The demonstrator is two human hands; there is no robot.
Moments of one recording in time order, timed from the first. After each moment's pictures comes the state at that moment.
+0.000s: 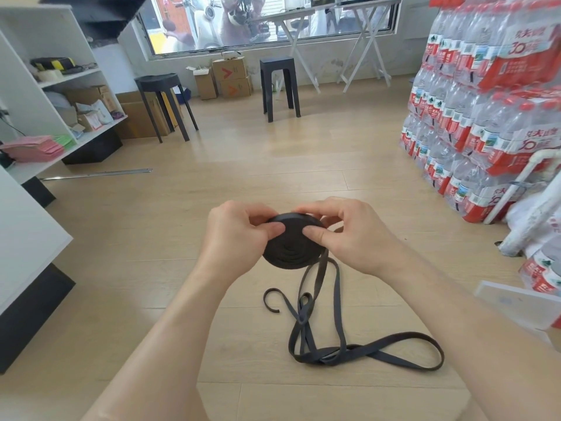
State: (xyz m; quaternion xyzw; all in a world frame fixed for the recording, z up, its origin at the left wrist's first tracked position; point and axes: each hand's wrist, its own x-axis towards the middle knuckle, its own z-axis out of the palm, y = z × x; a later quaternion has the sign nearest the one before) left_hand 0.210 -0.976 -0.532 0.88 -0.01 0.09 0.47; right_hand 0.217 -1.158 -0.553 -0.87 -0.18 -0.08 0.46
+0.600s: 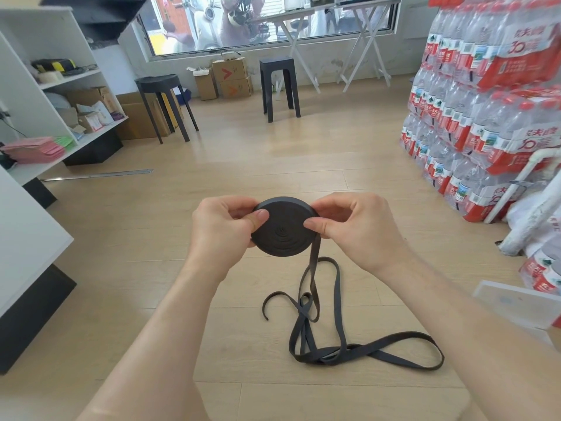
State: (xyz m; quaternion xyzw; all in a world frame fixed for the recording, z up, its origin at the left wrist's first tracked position) left_hand 0.218 -0.969 -0.535 0.80 0.06 0.11 0.59; right_hand 0.217 -1.159 -0.554 -0.81 -0.11 -0.12 0.56
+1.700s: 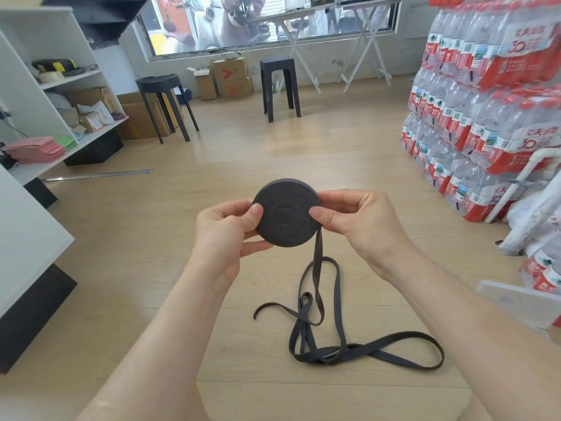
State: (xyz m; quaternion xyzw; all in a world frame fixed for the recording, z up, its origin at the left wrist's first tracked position) left_hand 0.213 -0.975 -0.536 0.64 0.12 0.03 0.76; right_hand 0.214 -1.158 -0.545 -0.70 -0.05 -0.06 0.71
